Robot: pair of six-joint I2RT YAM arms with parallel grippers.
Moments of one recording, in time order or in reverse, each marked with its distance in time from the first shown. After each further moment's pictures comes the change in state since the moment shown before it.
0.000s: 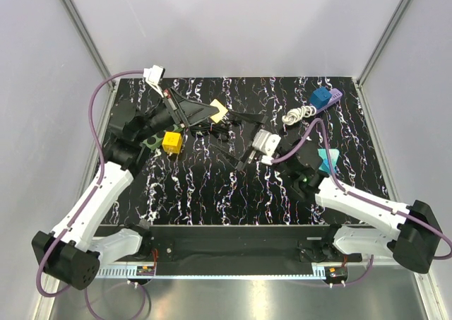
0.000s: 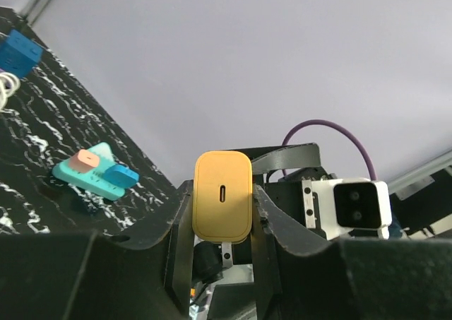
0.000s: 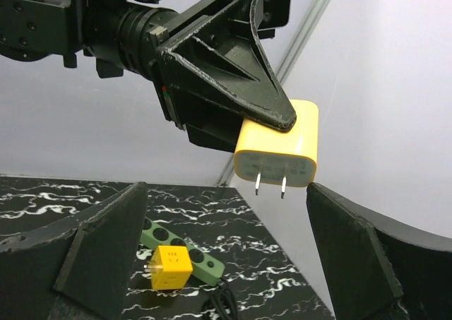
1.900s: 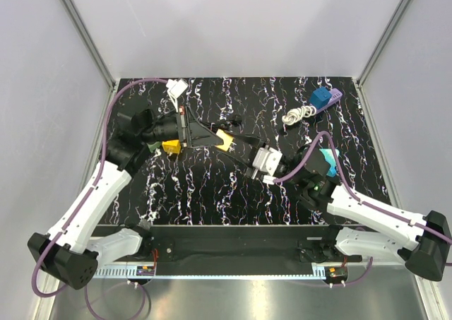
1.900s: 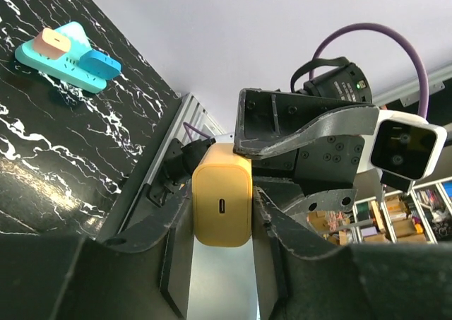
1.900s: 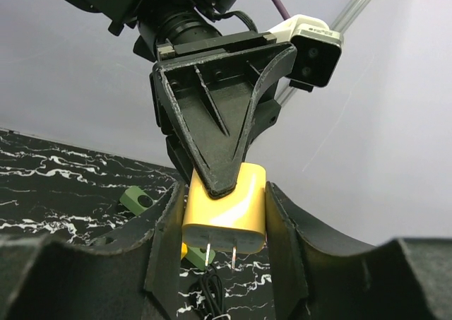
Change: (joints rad) left arm -0.052 -0.002 0.082 -0.424 0.254 0.216; right arm 0.073 -0.122 -0.009 -0.197 -0.021 -0.177
